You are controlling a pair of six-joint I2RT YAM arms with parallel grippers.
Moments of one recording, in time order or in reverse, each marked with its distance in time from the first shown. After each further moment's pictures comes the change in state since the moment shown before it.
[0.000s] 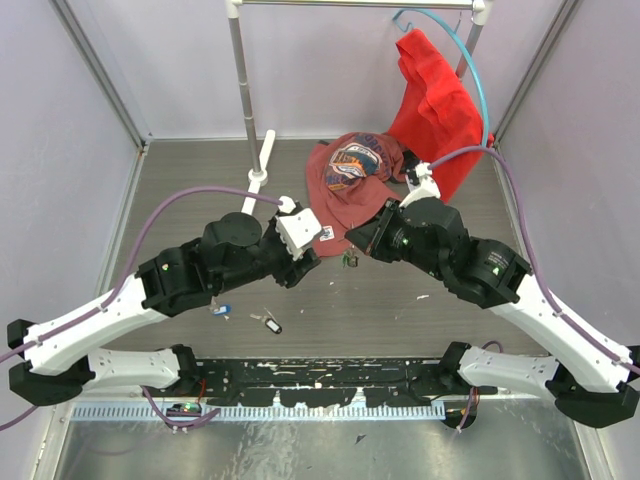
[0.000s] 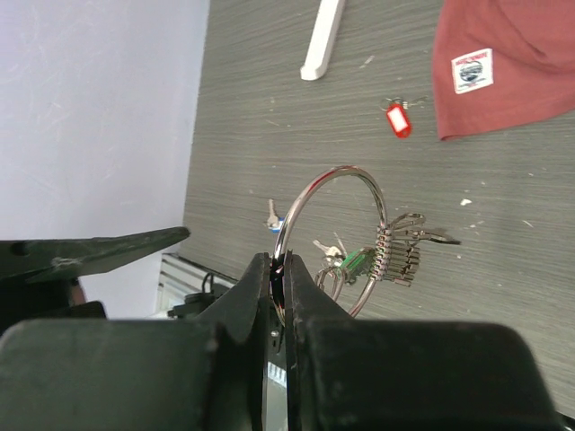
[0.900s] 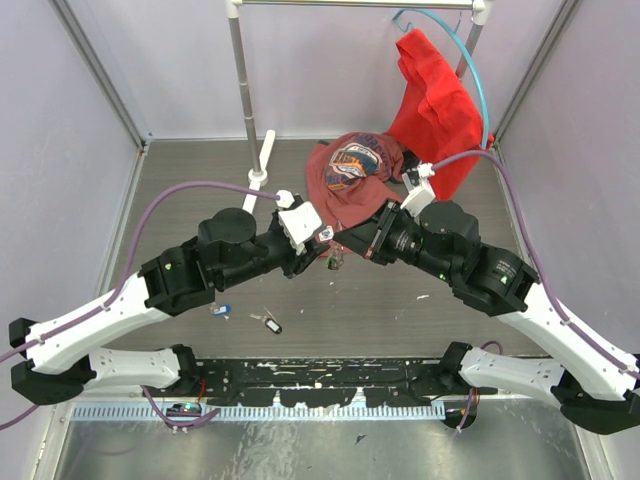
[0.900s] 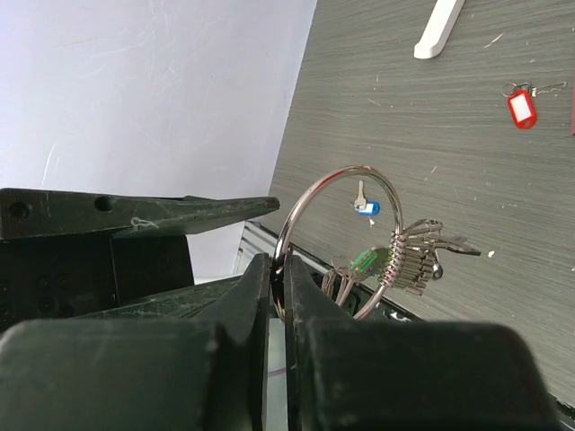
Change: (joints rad) left arm 0.000 0.010 0.000 0.157 0.037 0.038; right arm 0.000 -0.063 -0.055 0.185 -0.186 0.040
